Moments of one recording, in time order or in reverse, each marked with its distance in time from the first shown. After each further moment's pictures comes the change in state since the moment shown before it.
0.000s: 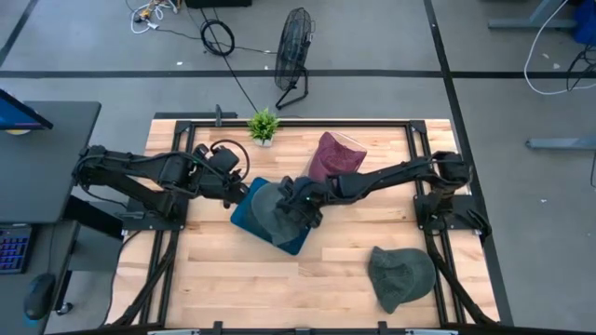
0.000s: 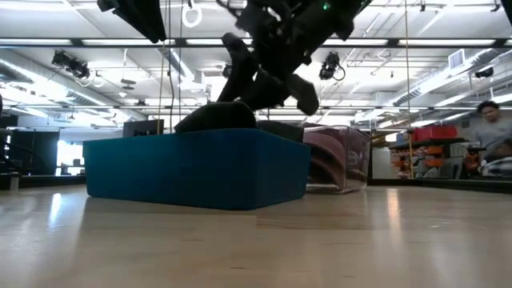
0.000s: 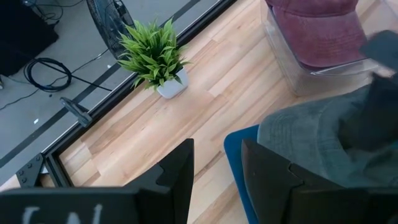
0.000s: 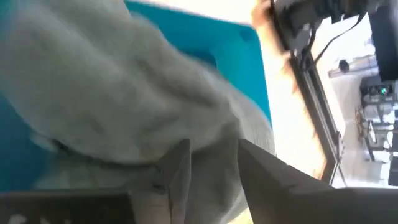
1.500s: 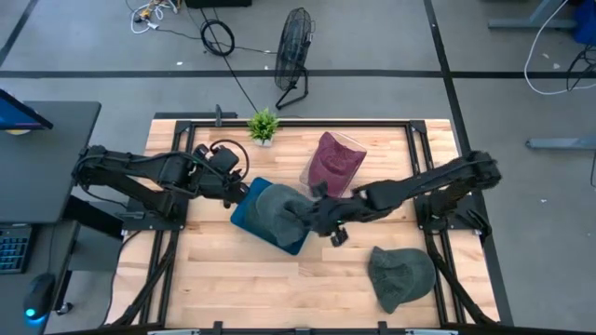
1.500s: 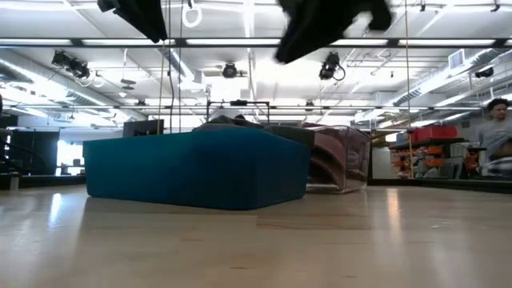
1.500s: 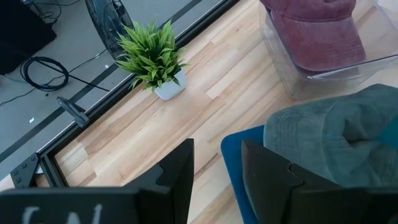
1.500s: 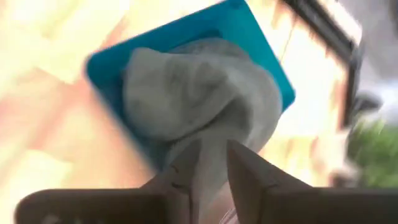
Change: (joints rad) left arm 0.000 0.000 0.000 0.012 0.000 -0.010; right arm 0.198 -0.242 -0.001 -0.382 0.251 0.577
